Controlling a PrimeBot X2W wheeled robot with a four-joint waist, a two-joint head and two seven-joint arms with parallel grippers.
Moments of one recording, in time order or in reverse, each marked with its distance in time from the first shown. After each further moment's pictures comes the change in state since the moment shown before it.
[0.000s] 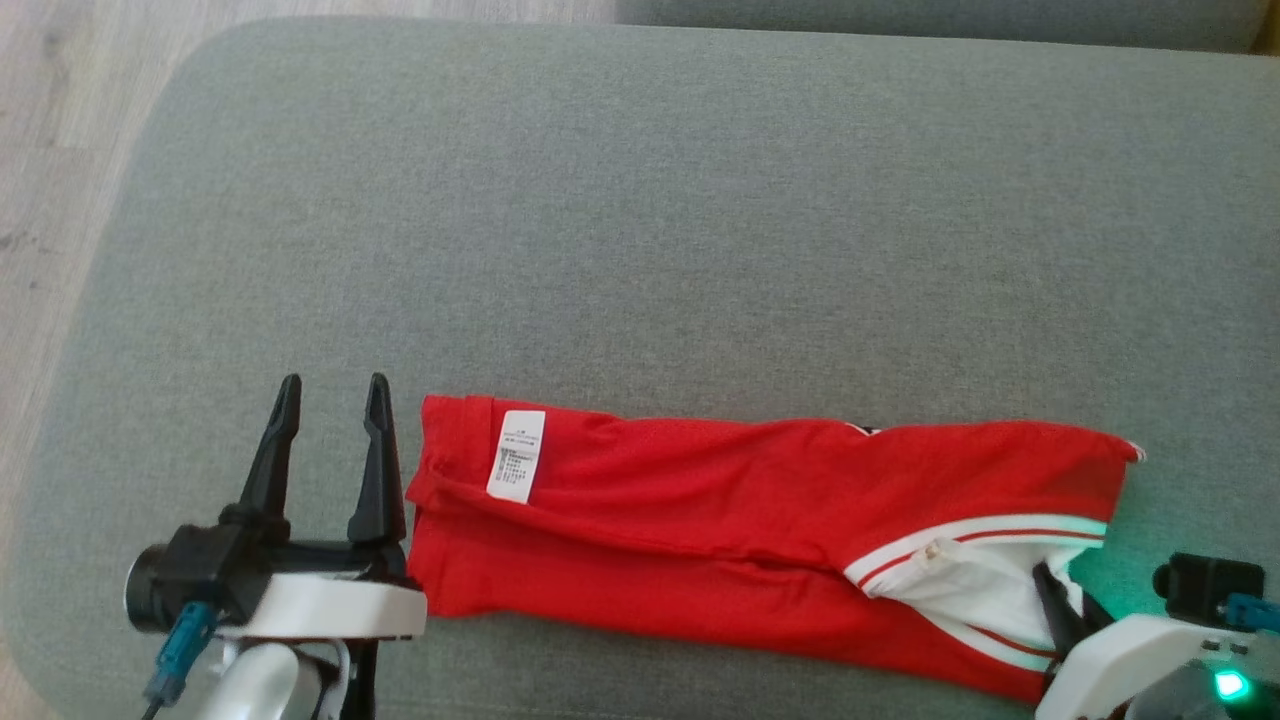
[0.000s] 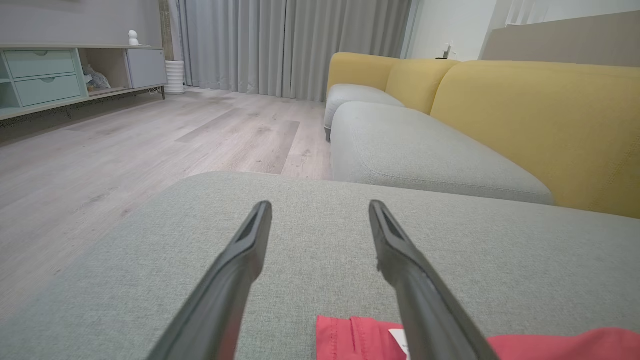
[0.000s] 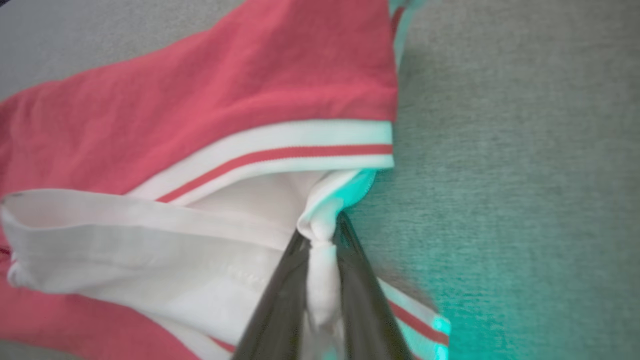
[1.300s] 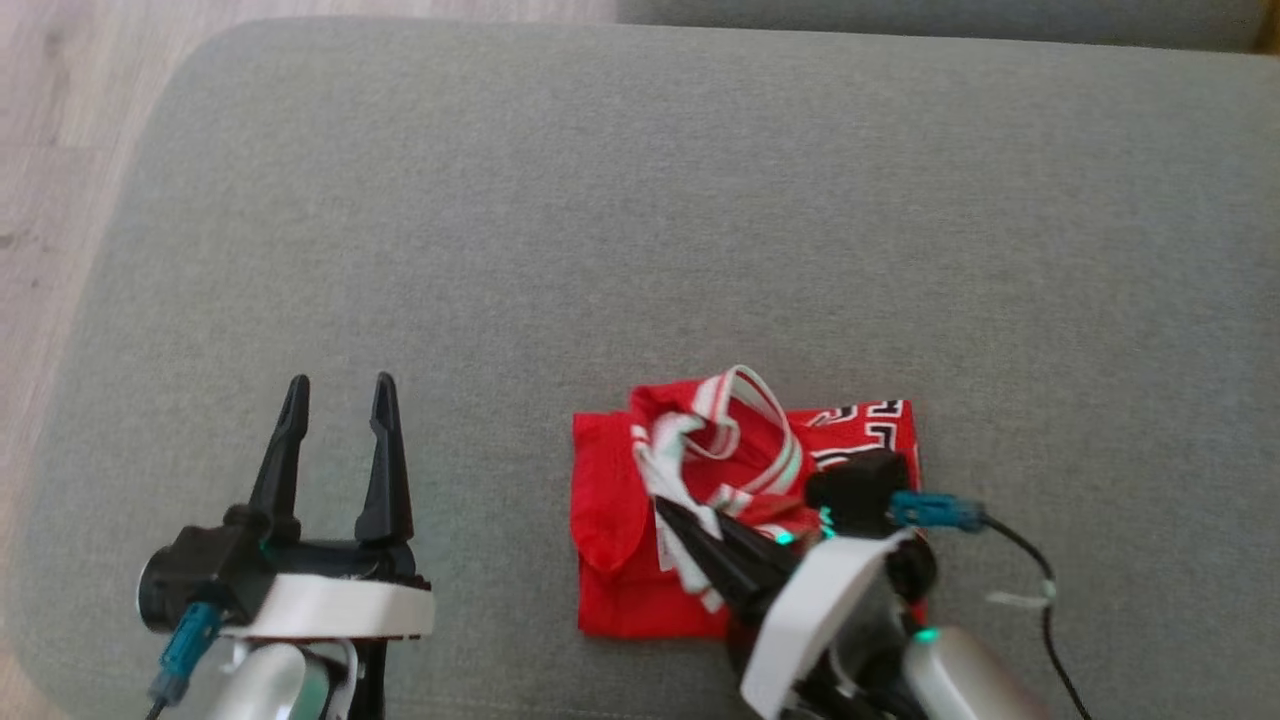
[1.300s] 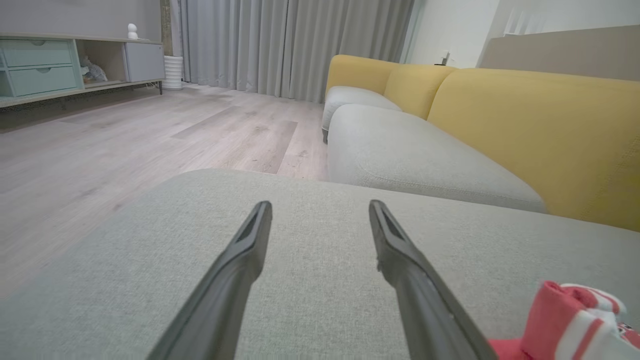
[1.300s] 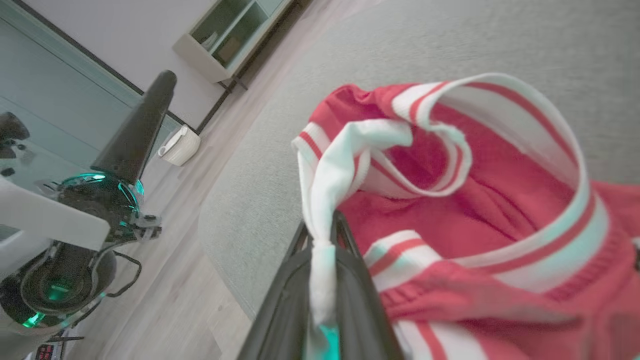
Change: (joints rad) left arm 0.006 -0.038 0.026 0.005 0.005 -0.034 0.000; right arm -0.252 -0.003 0.624 -0.054 0.248 0.000 -0.027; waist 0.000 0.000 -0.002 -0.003
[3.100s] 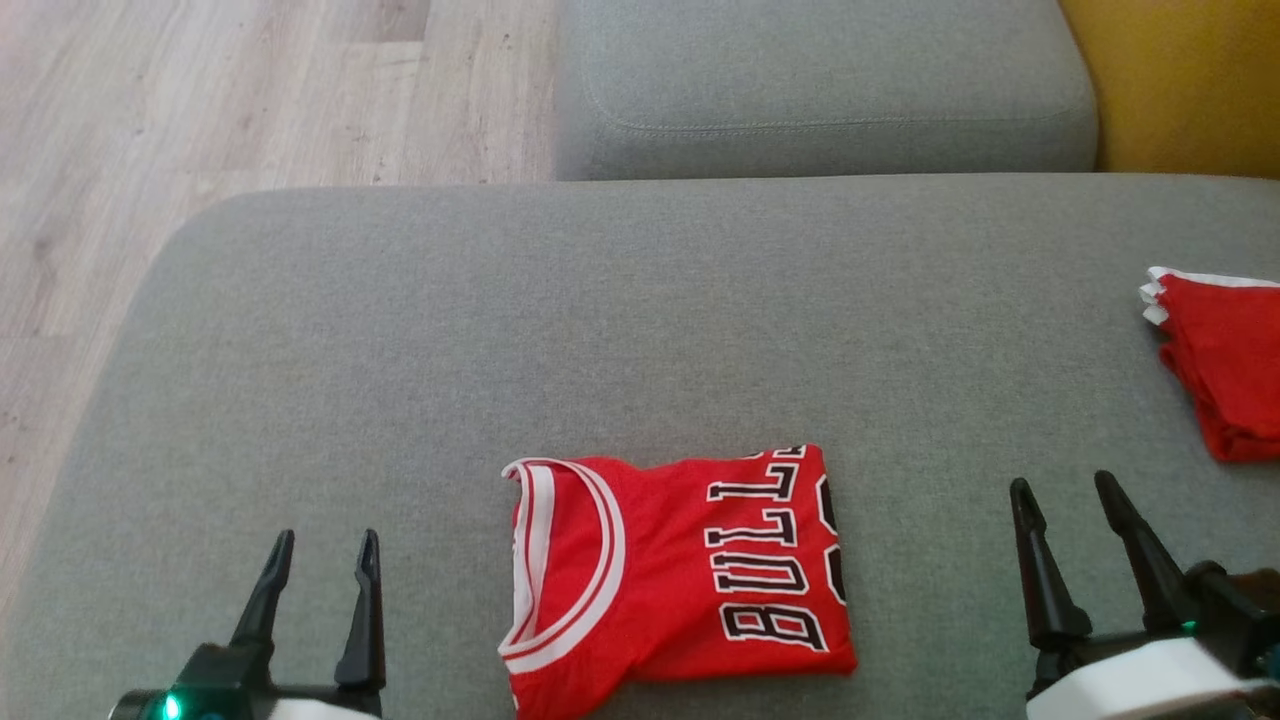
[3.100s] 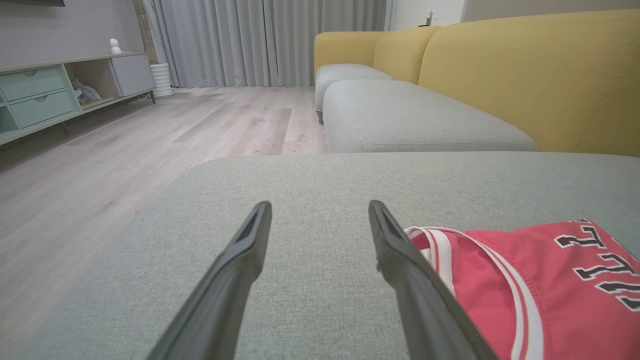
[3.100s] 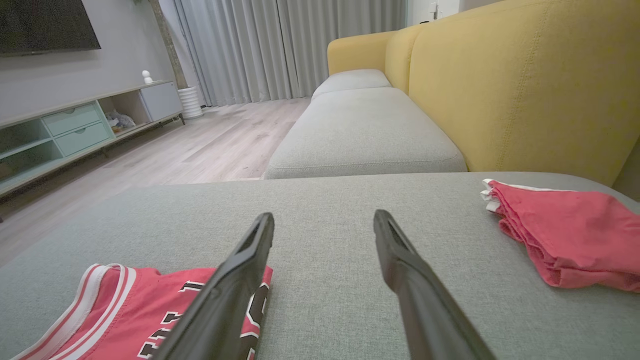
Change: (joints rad) left arm 0.221 0.077 0.006 -0.015 0.088 0.062 0.094; right arm 0.343 0.009 -0.542 -0.244 -0.382 0.000 -0.291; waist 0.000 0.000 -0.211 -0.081
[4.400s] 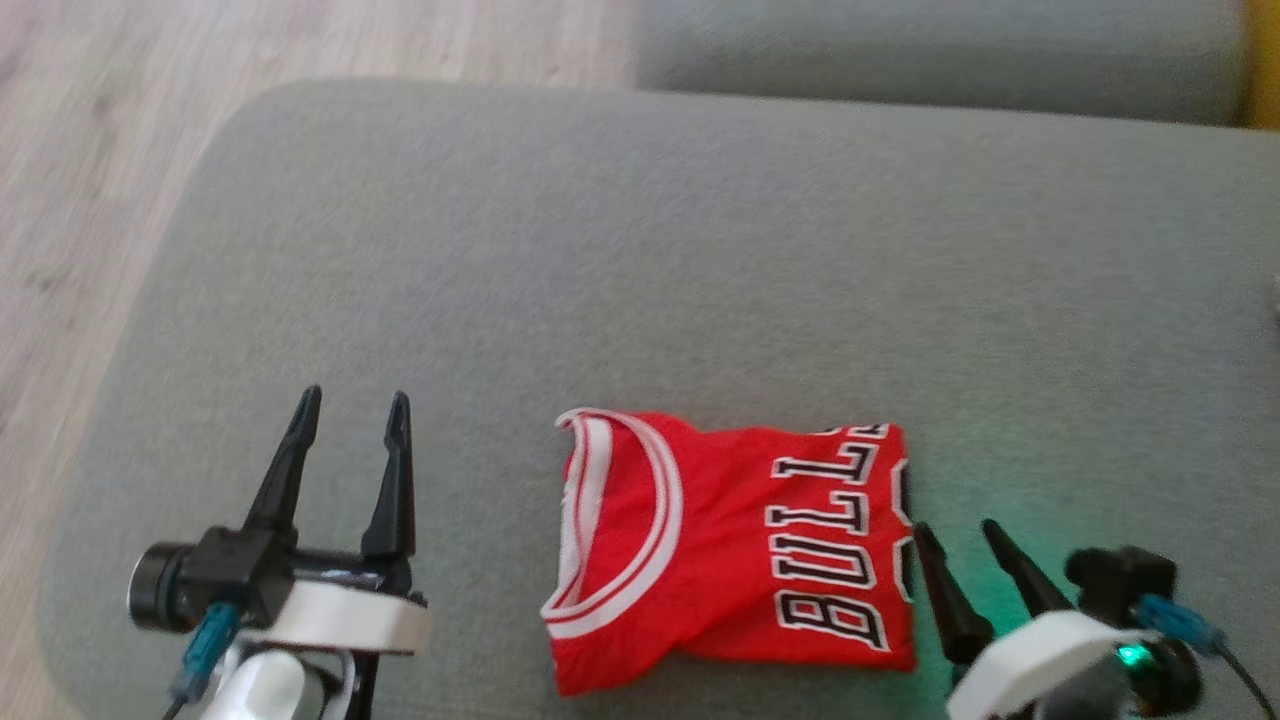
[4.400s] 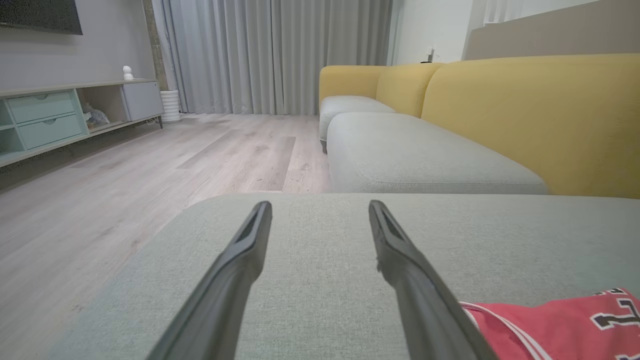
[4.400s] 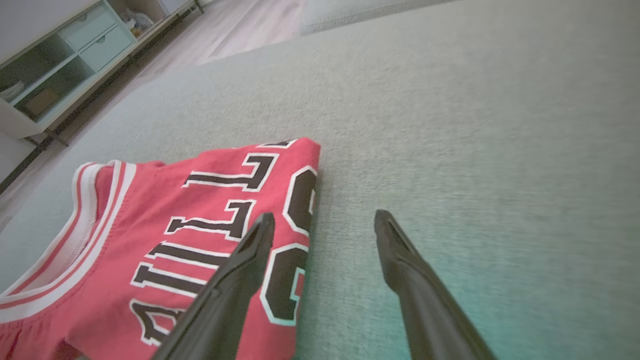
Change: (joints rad) left arm -0.211 -0.029 -0.036 0.014 0.001 -0.047 -0.044; right arm -0.122 0.000 0.092 0.316 0.115 0.000 0.072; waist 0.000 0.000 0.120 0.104
